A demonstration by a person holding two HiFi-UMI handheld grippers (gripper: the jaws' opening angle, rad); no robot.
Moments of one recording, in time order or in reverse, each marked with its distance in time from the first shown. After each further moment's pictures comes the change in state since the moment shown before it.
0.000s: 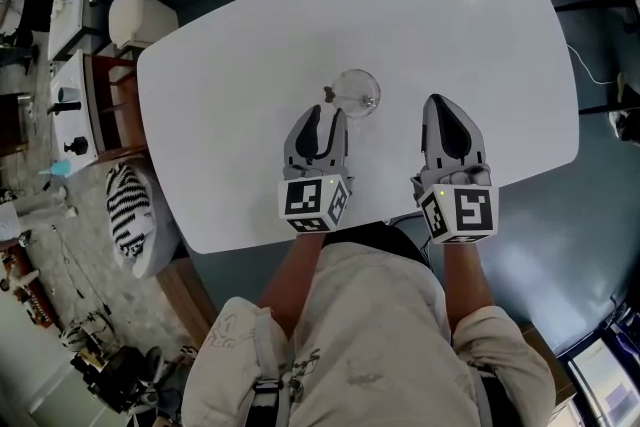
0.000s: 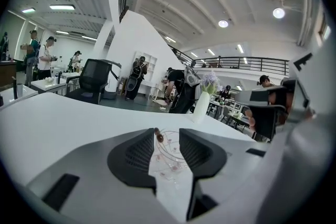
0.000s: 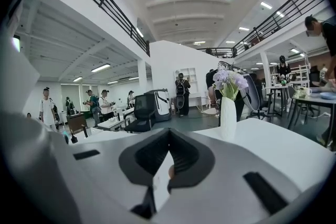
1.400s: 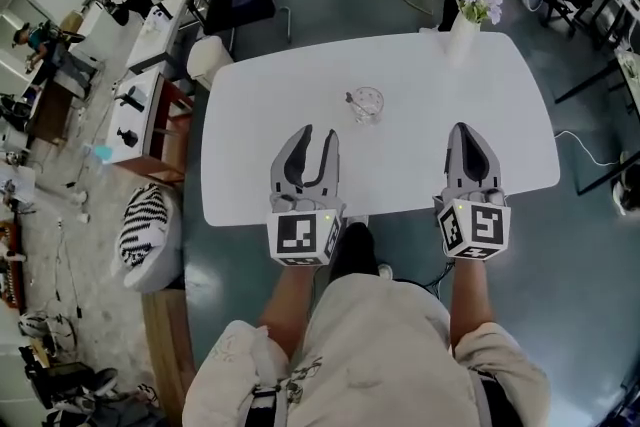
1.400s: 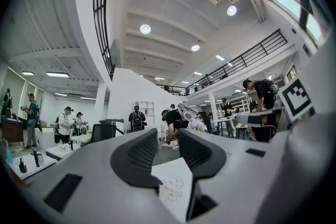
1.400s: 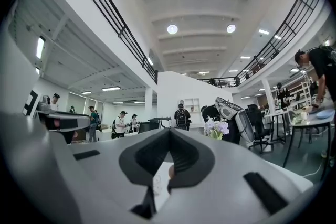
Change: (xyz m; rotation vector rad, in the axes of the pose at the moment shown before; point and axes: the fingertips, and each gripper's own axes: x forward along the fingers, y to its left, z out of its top) left arm -0.258 -0.139 0.124 0.358 -0.444 0.117; right arm -0.232 -0.004 0.090 -0.084 -0.346 0.033
